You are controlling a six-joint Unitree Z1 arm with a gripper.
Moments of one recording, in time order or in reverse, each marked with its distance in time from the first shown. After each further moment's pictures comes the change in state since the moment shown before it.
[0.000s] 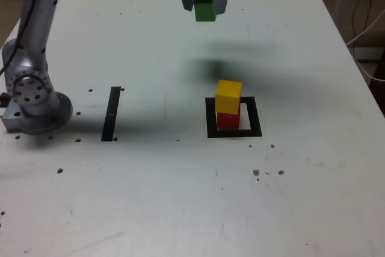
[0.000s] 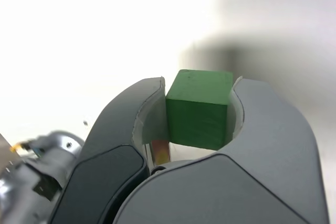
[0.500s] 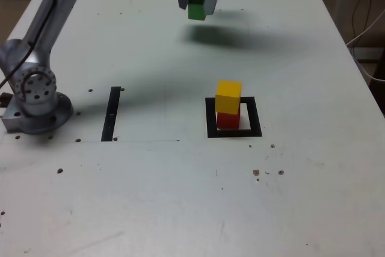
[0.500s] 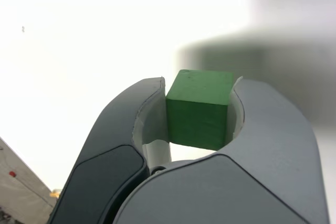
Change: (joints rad) arm 0.242 0.246 -0.185 -0.027 0.104 0.280
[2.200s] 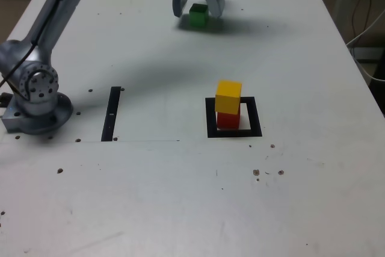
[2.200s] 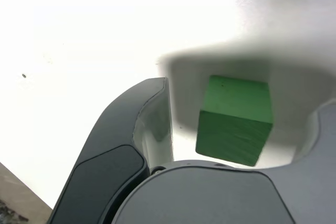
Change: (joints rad) arm 0.123 0.117 -0.005 -0.101 0.014 0.117
